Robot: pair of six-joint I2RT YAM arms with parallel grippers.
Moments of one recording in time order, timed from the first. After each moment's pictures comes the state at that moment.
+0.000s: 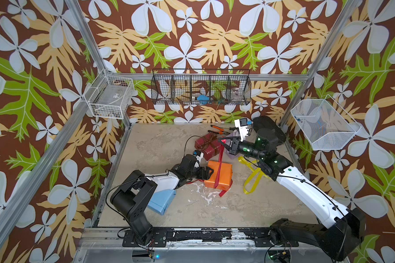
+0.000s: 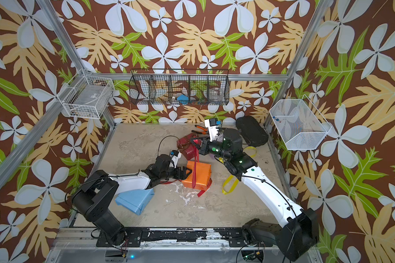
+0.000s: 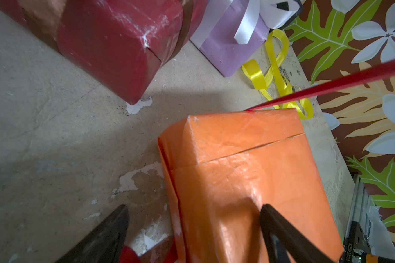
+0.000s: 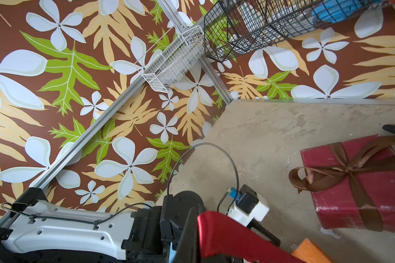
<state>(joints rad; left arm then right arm) -0.63 1.68 0.78 0.27 0.25 -0.50 0.47 1.25 1.12 0.00 -0.56 0.57</state>
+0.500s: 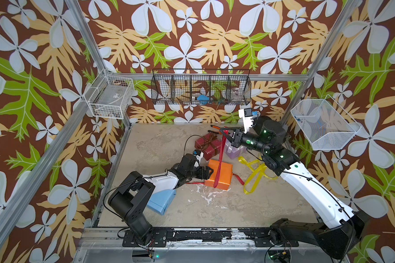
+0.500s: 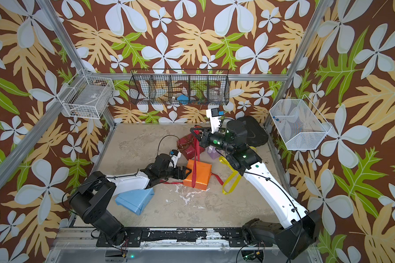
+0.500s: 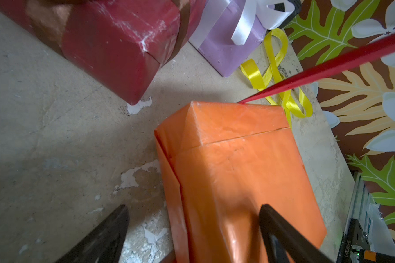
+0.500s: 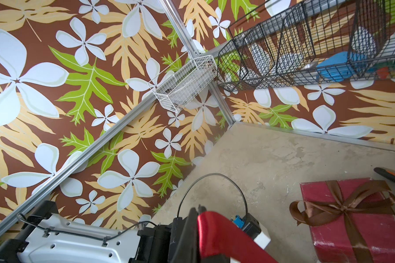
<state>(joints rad) -0.63 1.65 0.78 0.23 0.25 -0.49 0.47 1.27 1.29 -0.07 -0.54 0.52</state>
